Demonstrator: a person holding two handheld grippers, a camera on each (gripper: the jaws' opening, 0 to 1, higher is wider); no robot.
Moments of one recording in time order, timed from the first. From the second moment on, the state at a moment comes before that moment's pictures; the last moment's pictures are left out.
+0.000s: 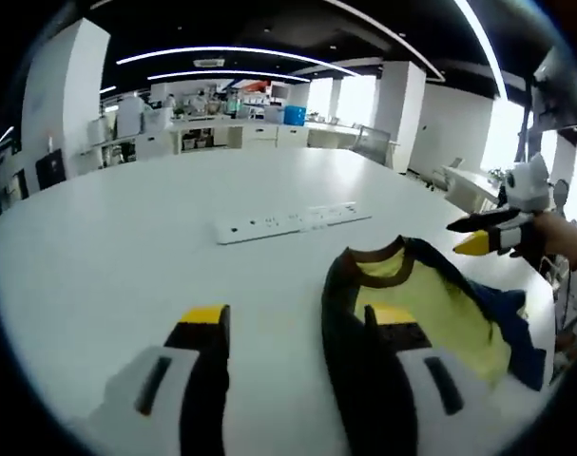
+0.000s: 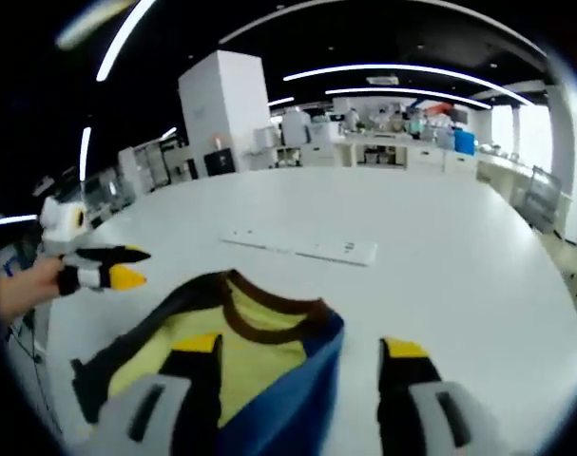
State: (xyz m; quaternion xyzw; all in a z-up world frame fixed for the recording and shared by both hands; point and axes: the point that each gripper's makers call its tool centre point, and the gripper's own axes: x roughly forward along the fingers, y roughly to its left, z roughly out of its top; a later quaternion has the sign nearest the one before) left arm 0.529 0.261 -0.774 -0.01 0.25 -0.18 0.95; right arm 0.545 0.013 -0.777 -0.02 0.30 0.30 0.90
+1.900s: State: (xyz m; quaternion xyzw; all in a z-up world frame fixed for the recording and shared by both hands) left arm 0.302 0.213 -0.798 0.06 0.28 -0.28 0.92; right arm 0.257 -0.013 -0.801 -0.08 0.36 0.53 0.76
